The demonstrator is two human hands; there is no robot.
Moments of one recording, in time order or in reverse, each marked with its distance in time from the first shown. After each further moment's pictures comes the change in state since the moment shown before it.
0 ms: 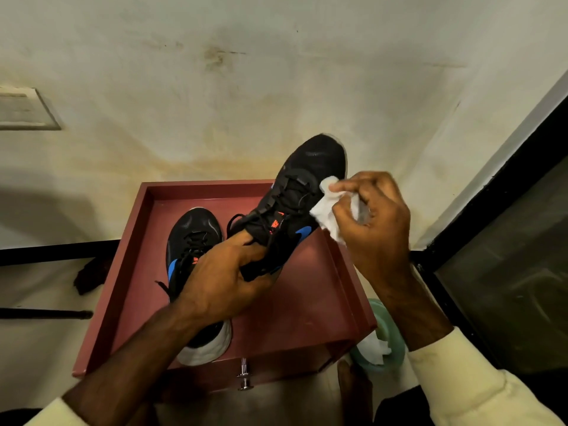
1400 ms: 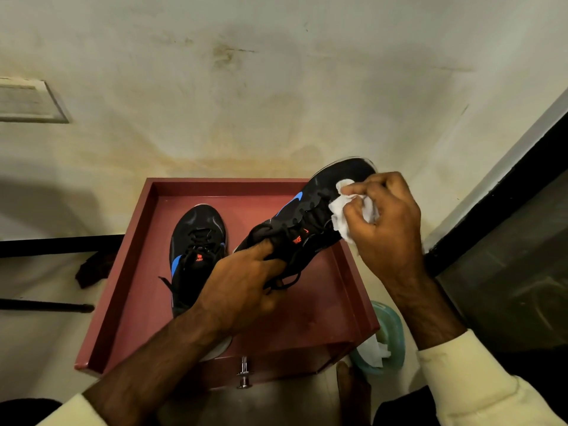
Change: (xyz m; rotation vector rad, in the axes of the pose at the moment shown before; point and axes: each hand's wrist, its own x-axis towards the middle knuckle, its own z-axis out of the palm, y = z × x) left_hand -0.004 0.013 0.020 0.367 -0.035 0.074; right_hand 0.005 0.010 -0.005 -0.112 -0.063 0.024
